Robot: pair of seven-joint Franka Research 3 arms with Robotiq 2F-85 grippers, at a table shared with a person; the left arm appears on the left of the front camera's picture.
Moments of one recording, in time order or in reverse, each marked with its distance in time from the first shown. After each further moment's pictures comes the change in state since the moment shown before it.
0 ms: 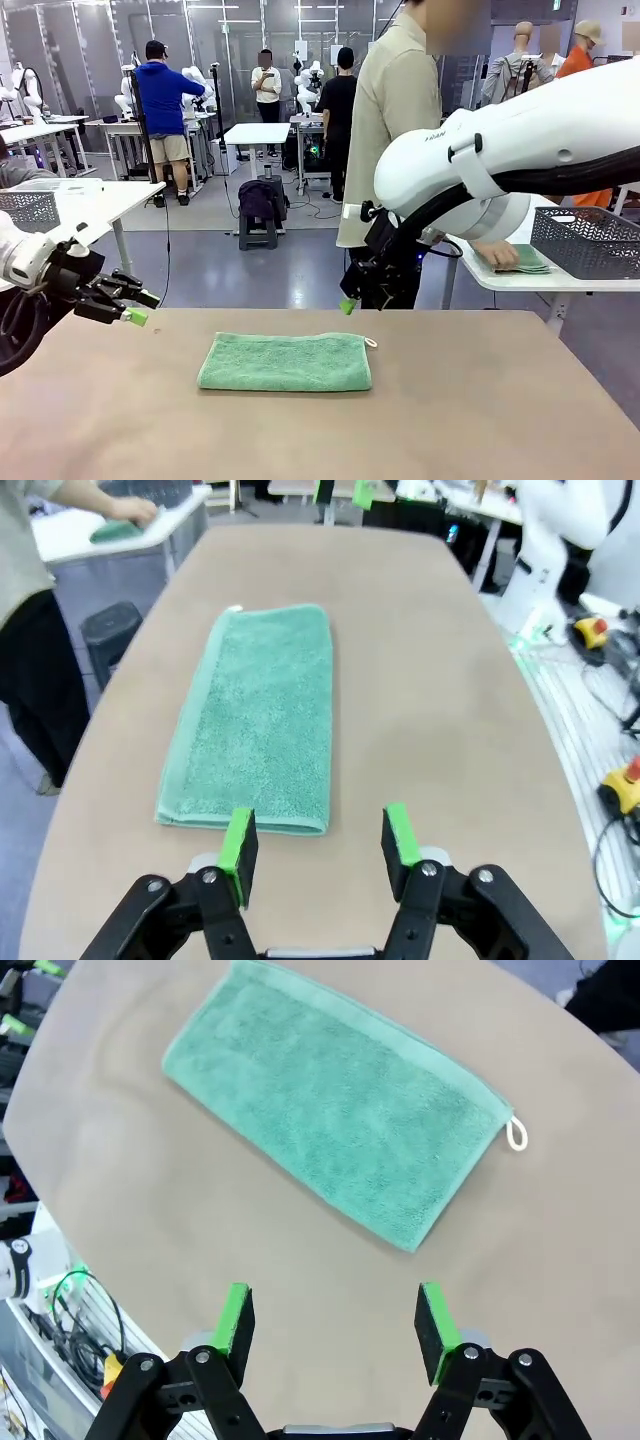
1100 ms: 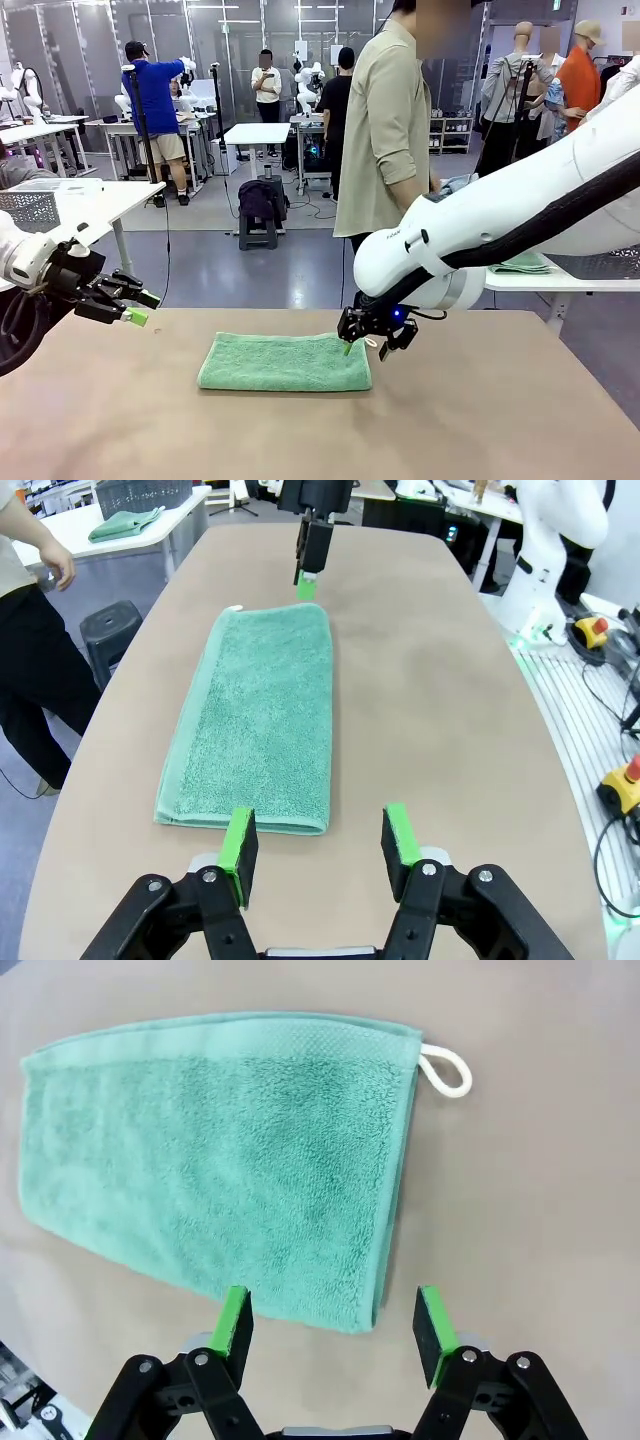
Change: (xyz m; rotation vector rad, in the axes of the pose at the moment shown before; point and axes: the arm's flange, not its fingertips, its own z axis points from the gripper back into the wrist) left arm -0.001 0.000 0.000 0.000 0.001 0.002; right arm -0.004 -0.051 -0.123 -0.106 0.029 -0.475
